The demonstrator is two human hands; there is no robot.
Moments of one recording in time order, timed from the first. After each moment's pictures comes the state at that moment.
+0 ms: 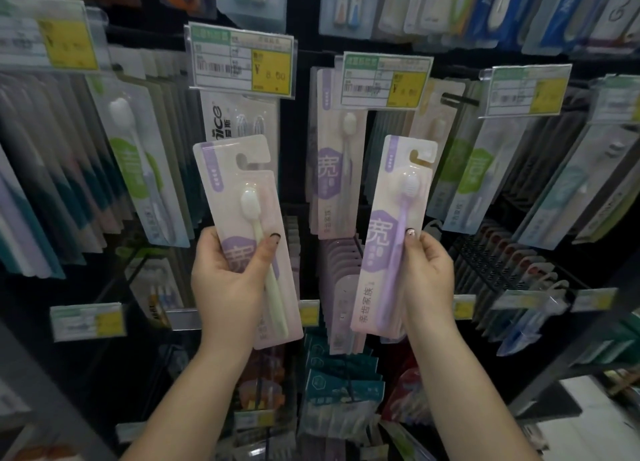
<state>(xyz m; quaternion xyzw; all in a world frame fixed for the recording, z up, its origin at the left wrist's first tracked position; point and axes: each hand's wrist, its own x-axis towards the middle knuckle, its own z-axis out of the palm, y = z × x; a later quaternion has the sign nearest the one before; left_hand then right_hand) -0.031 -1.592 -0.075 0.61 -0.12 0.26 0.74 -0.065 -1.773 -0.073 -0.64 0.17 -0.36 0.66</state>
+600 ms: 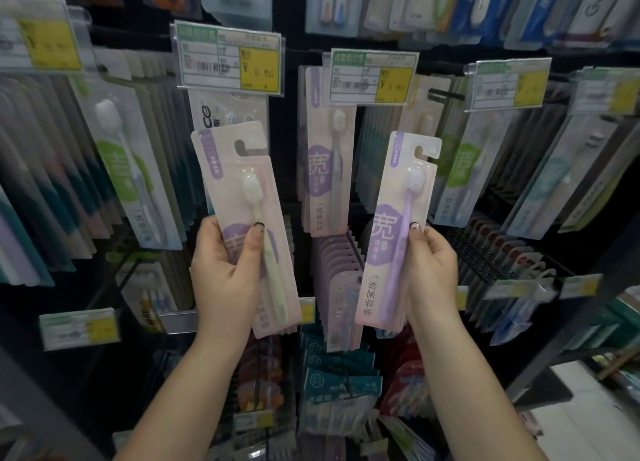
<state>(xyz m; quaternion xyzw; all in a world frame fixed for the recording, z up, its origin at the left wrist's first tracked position) -0.018 -1.588 -0.078 0.62 -0.20 0.27 0.71 -0.064 -1.784 -0.077 -0.64 0.20 -0.37 0.64</state>
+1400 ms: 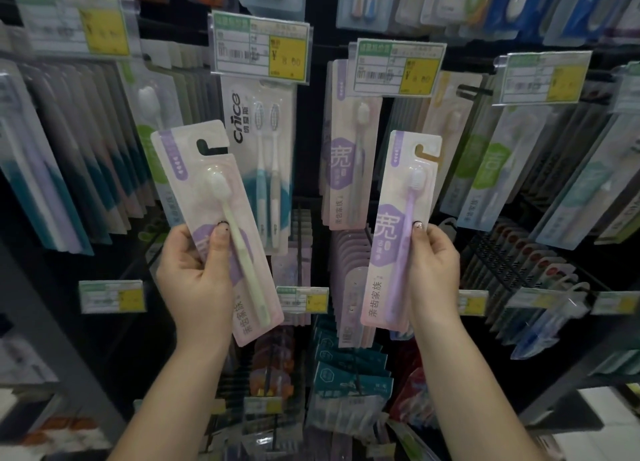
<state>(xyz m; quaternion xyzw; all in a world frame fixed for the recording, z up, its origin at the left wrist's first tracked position) -0.032 -1.558 -0.093 0.61 -0.10 0.37 0.70 -0.061 -1.774 -0.082 -0.66 0.15 -0.37 0.63</state>
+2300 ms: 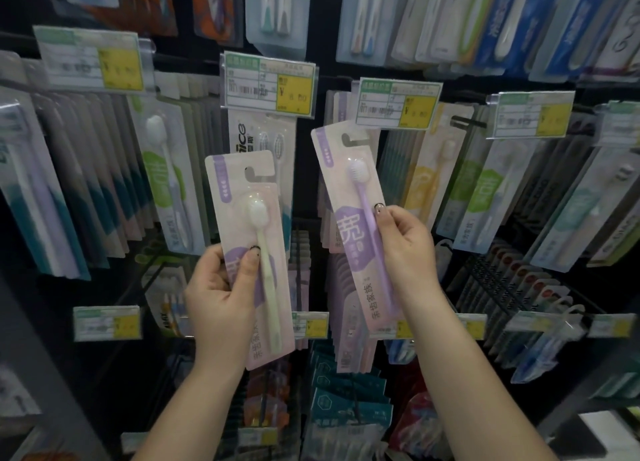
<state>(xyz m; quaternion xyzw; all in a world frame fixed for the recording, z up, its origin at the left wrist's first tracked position) -0.035 -1.572 -0.085 0.60 -0.15 0.31 0.72 -0.039 -1.759 -0.038 -0.77 0.00 -0.36 0.53</state>
